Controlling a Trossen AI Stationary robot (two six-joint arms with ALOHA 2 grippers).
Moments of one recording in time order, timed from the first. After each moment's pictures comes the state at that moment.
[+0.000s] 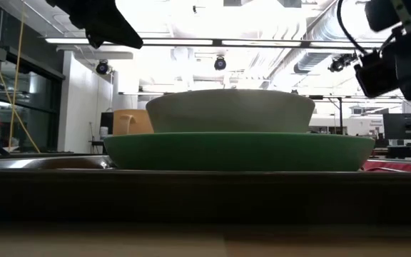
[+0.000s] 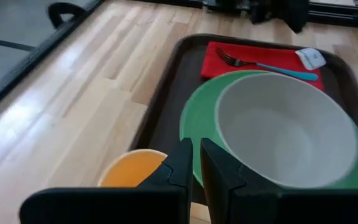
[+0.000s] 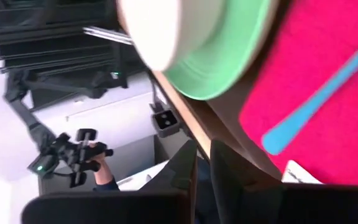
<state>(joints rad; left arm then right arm) -0.33 1.08 0.77 -0.28 -0.51 -0.33 0.35 0.93 0.20 0.31 -0.21 1.66</state>
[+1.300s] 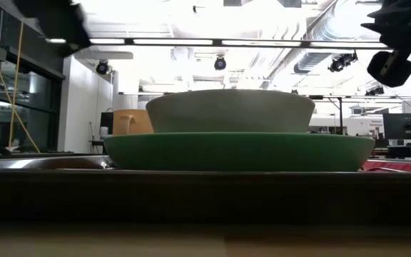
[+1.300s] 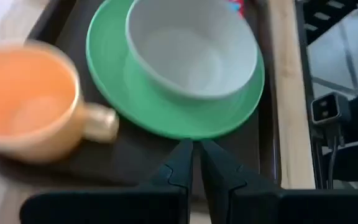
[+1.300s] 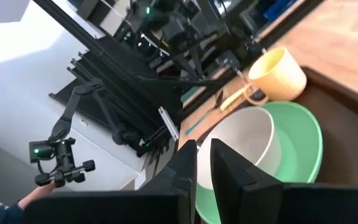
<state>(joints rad) -0.46 1.07 0.77 -0.44 -0.24 -0.63 0.35 0.16 0.20 -0.06 0.18 0.83</state>
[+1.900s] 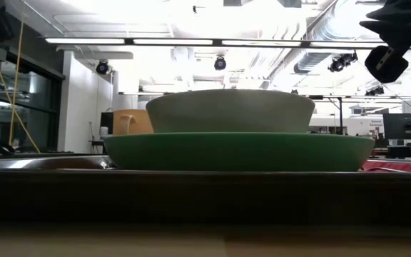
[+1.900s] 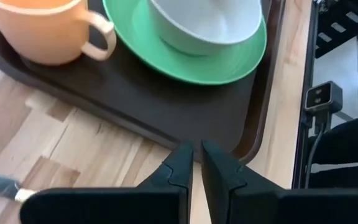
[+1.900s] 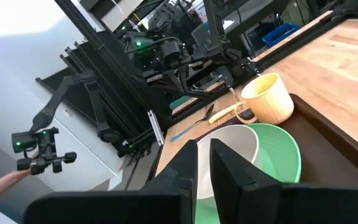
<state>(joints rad) -0.88 1.07 0.77 -0.64 -0.57 -1.20 0.35 0.11 0.20 -0.09 0.21 0.65</state>
